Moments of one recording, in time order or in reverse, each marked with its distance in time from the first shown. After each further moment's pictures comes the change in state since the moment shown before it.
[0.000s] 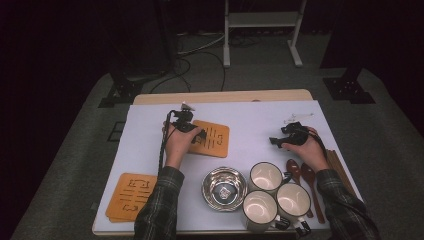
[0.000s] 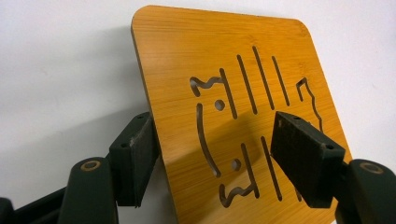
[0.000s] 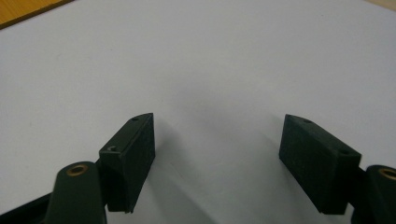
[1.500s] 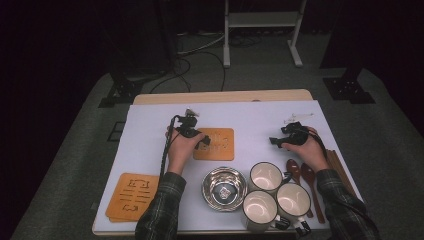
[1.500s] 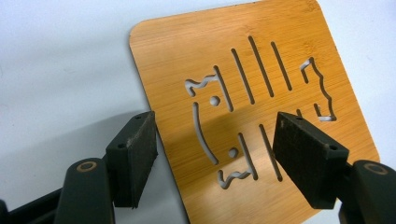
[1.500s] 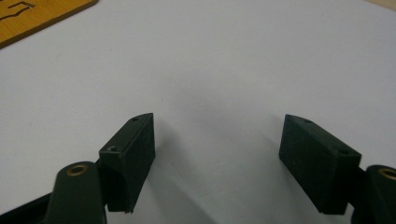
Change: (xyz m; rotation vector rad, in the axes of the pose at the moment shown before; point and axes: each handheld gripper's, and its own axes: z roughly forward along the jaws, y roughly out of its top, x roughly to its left) left arm -0.012 -0.012 0.007 0.039 -0.017 0.013; right arm 0.000 0.000 0.000 0.000 0.001 0.001
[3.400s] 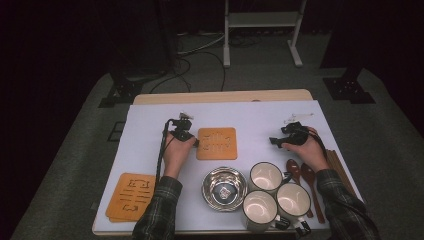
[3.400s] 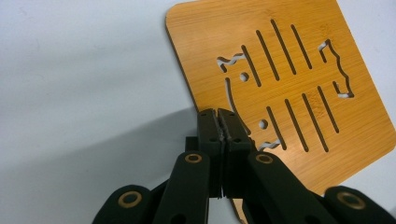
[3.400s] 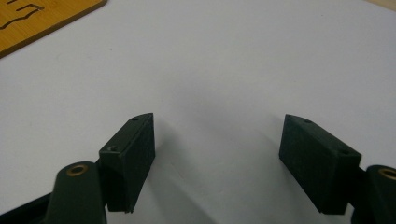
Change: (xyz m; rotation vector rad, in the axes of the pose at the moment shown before) left arm 0.010 -0.016 -0.008 -0.035 0.005 -0.009; right arm 0.000 0.000 0.000 0.000 0.000 -0.001
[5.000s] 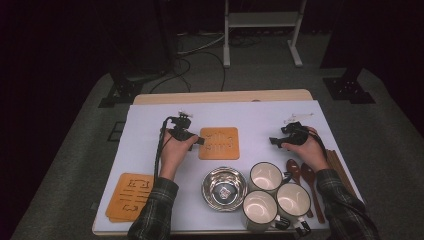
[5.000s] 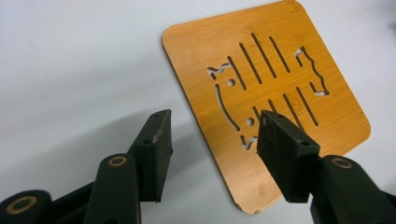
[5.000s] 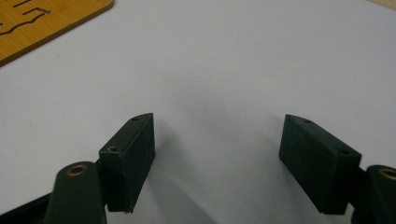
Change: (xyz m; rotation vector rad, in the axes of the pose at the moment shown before) left arm -0.005 0.000 -0.017 -0.061 -0.023 0.066; right arm 0.000 0.000 0.000 0.001 0.002 0.003
